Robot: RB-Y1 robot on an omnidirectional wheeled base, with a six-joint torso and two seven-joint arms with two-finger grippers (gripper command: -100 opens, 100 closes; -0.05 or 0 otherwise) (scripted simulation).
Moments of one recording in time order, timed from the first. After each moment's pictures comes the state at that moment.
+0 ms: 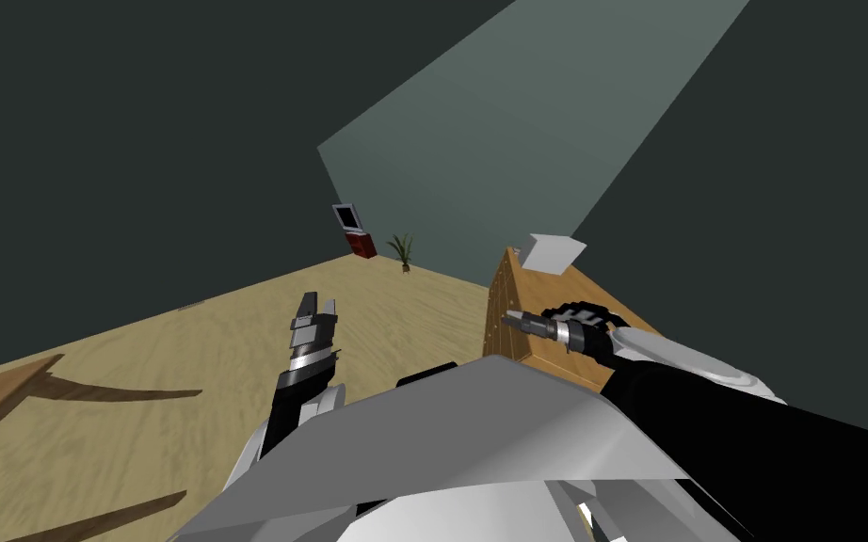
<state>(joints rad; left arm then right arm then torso) 0.53 0.03 0.03 -2.20 -0.10 -0.46 -0.03 0.96 -0.94 -0.45 -1.92 0.66 -0.84 -0.31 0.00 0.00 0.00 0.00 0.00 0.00</state>
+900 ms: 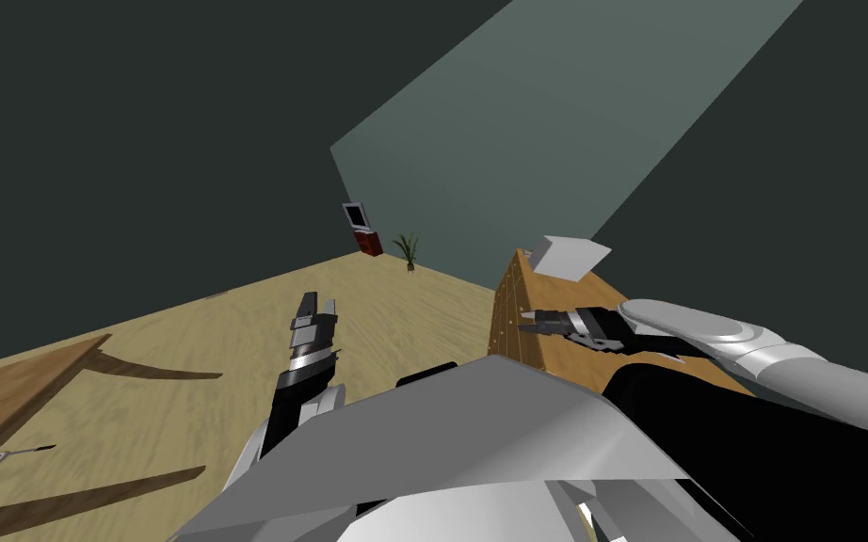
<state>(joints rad) 0.53 0.03 0.03 -2.20 -0.10 -0.46 -0.03 1.03 -1.20 -0.58 -1.79 0.86 -0.98 -0.39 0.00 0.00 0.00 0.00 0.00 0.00</state>
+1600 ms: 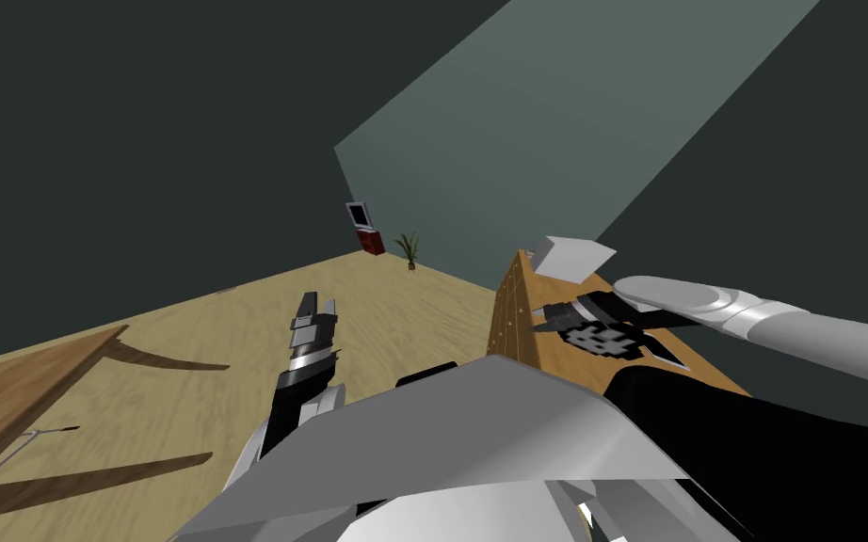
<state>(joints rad) 0.53 0.03 0.03 -2.20 -0.10 -0.46 -0.03 1.09 -1.40 -0.69 -1.70 1.02 -1.09 -0.45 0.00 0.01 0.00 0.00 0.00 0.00</state>
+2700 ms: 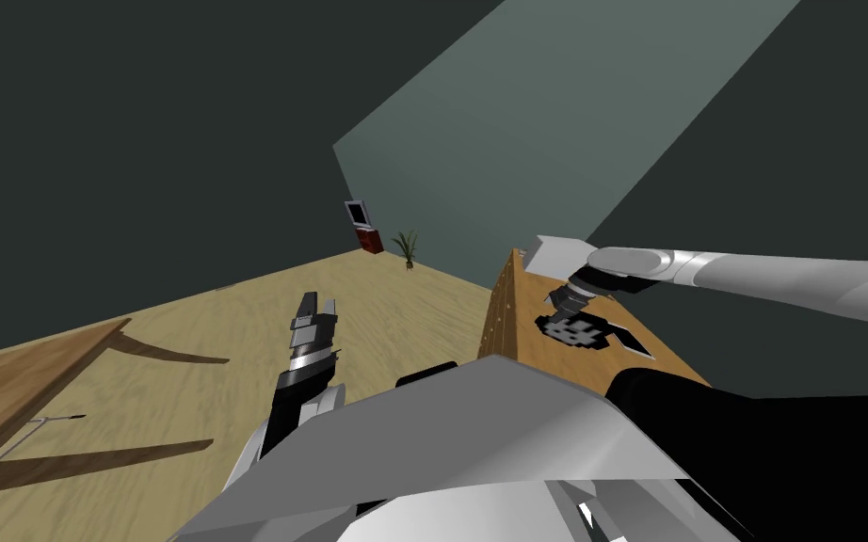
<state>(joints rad) 0.53 0.03 0.03 -2.20 -0.10 -0.46 -0.03 1.14 -1.68 -0.82 -1.56 1.25 -1.26 -0.53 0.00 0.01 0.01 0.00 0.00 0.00</state>
